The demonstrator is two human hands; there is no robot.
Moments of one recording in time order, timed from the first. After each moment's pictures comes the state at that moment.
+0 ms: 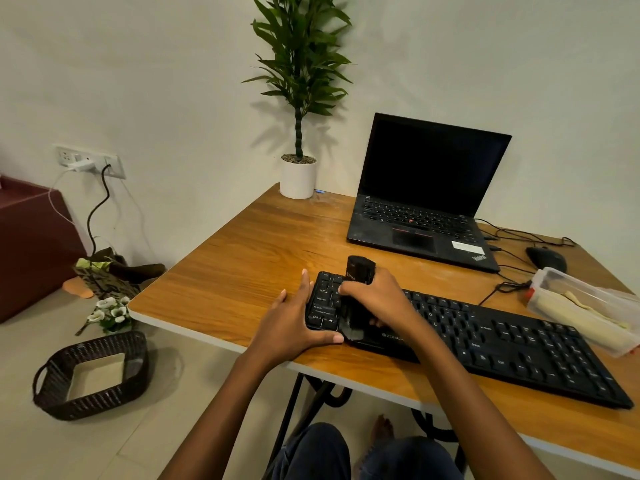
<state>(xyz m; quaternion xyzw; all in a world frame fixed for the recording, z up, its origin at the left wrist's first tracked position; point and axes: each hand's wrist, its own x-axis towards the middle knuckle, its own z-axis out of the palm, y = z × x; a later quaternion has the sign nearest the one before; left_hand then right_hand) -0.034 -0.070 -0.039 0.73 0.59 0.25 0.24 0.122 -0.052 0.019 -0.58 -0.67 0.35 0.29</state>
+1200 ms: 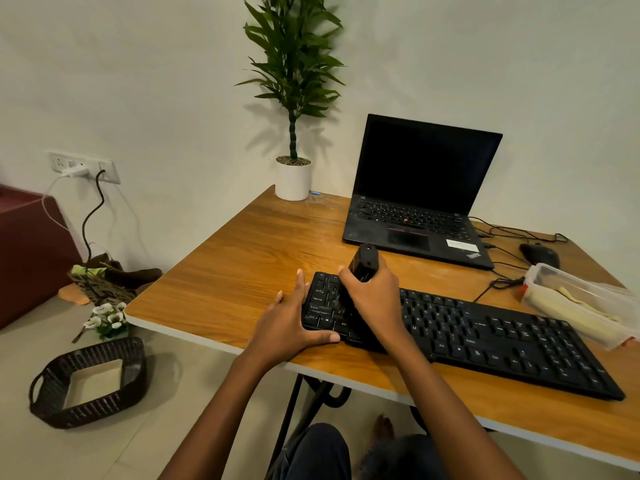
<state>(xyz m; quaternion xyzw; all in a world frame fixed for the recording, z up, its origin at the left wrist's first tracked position) -0.037 -0.064 -0.046 0.72 0.60 0.25 0.25 0.111 -0.051 0.005 -0.59 -0.60 0.23 0.48</state>
